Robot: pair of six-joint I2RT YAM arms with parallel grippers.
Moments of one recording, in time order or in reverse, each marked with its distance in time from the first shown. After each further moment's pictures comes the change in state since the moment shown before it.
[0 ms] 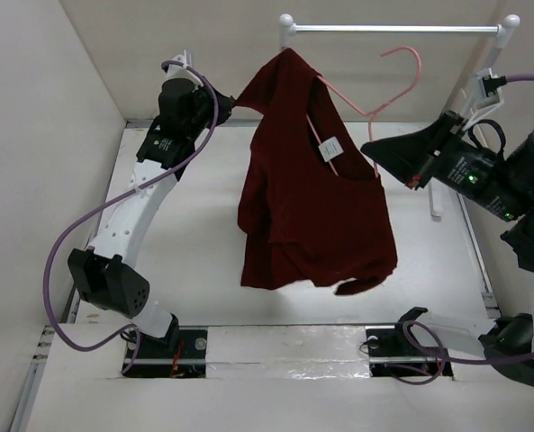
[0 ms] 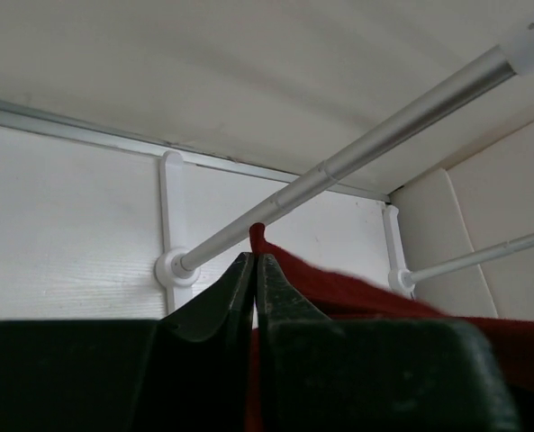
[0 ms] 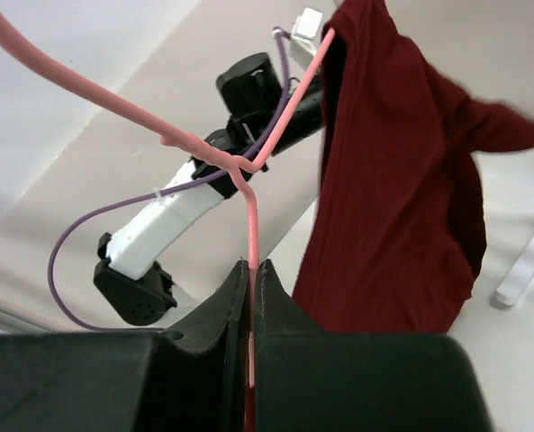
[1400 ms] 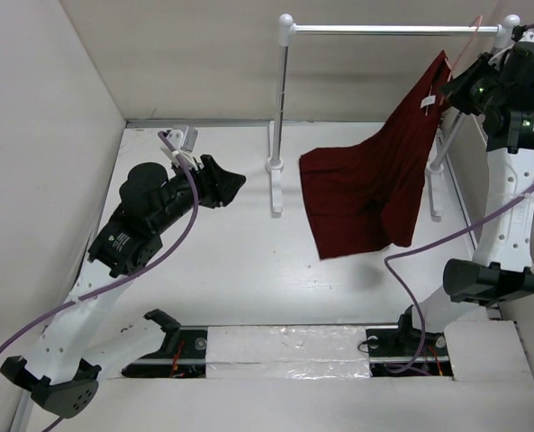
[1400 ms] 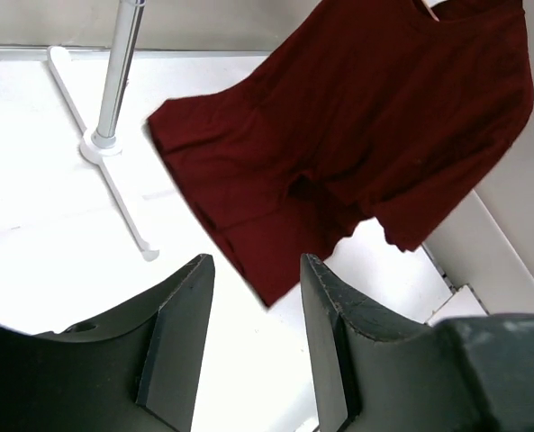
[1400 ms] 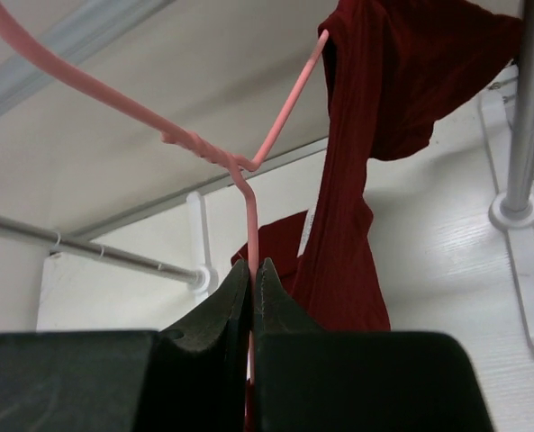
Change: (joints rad) left arm -0.238 -0.647 -0.436 -0.173 0.122 0.163; right arm -0.829 0.408 0.100 -0.047 0.019 -0.169
